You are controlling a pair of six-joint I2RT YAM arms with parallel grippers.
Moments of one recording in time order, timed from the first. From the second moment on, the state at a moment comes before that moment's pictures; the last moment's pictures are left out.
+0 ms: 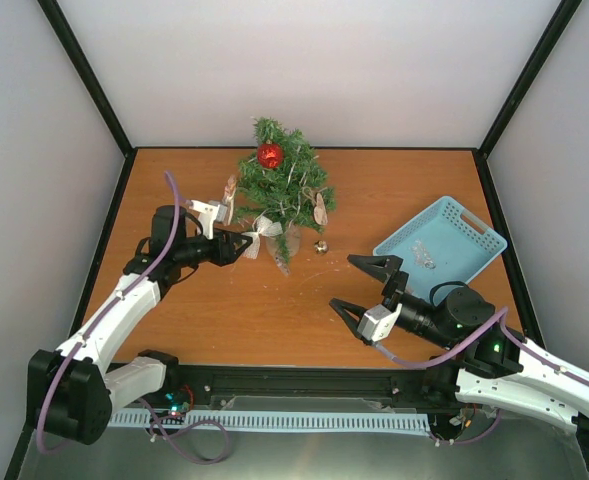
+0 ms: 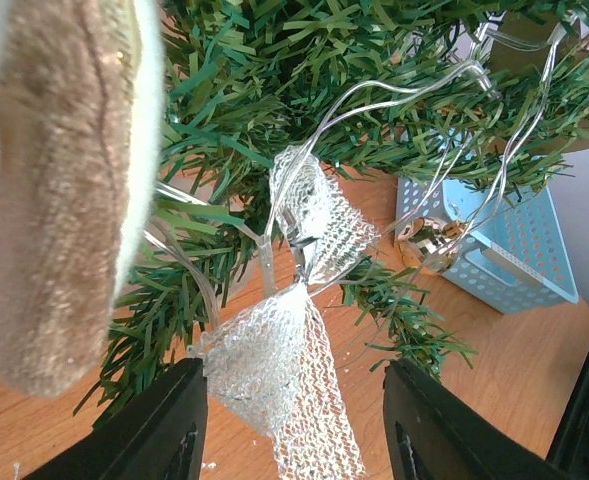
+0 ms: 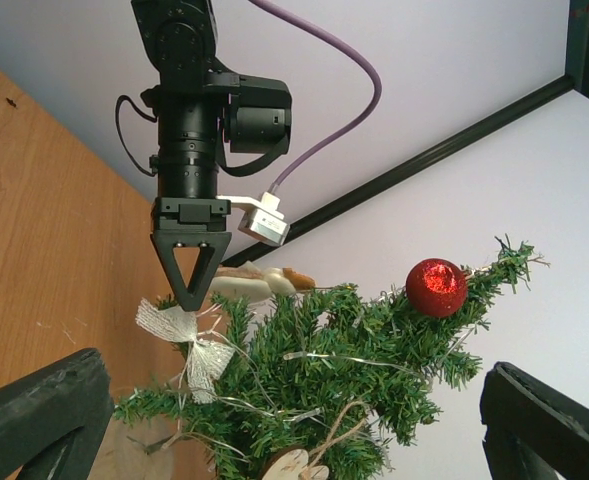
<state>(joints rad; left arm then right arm) -0.23 1.08 0.70 -0.20 0.63 -0.23 1.16 0.46 0.64 -0.11 0.04 -1.05</state>
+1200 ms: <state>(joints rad) -0.24 1.08 0.65 -0.12 0.64 -0.33 1.16 0.47 0.64 -0.12 0.04 -1.05</state>
